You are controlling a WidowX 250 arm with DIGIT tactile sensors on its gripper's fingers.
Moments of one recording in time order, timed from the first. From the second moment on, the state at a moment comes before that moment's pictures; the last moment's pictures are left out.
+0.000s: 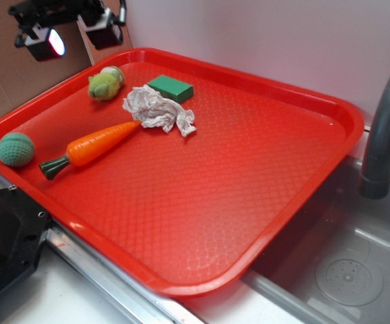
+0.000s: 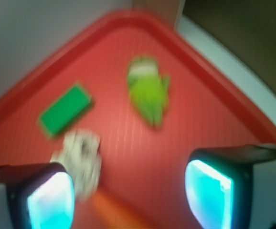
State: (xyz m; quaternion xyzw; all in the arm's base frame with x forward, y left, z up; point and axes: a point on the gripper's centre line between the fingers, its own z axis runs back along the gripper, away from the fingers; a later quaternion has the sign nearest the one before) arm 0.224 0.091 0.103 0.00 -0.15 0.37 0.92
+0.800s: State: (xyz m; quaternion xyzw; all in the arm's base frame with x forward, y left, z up) arm 0.287 0.151 0.013 0.06 -0.09 0.38 0.92
